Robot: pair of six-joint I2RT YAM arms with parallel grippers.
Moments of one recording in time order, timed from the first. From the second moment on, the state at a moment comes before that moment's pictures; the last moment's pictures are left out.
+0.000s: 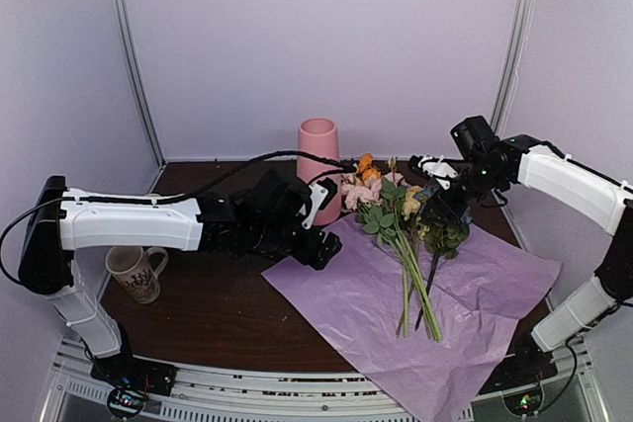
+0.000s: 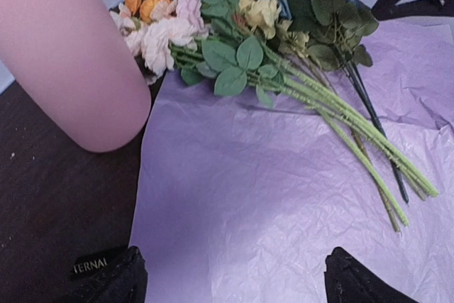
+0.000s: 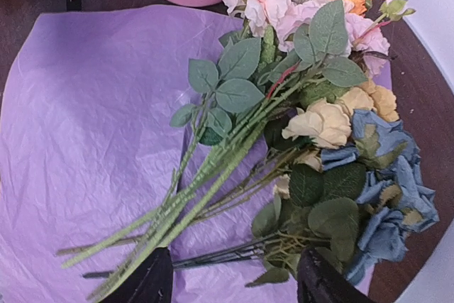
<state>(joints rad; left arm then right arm) -1.08 1.66 1.24 -0.26 -0.22 -0.24 0.39 1.44 1.27 -0.83 -0.16 -0.46</state>
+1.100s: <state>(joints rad) -1.08 1.54 1.02 -0.20 -0.22 -0.39 0.47 1.89 1.36 -0.72 -0.15 -0.16</state>
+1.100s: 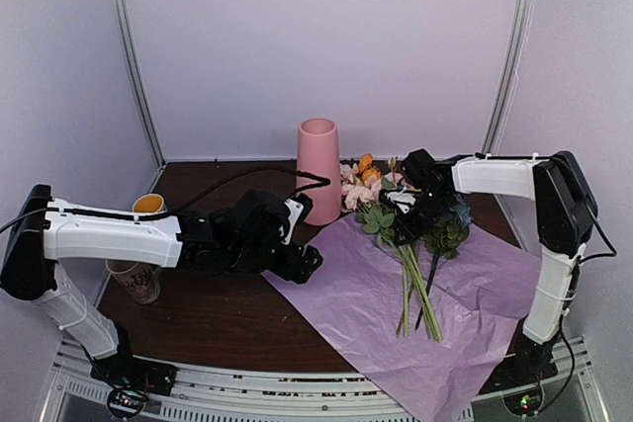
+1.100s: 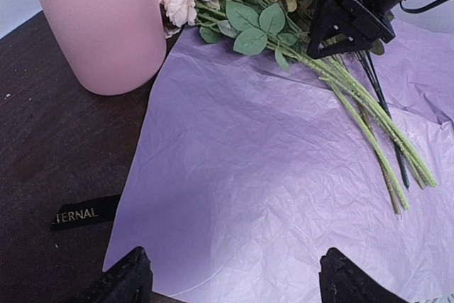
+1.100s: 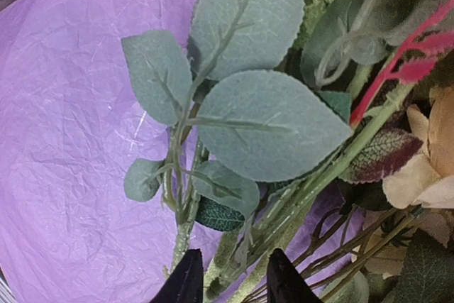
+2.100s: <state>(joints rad) -1.08 1.80 1.41 -0.20 -0.15 -0.36 0.34 1.48 1.25 -0.72 -0.50 -0.10</state>
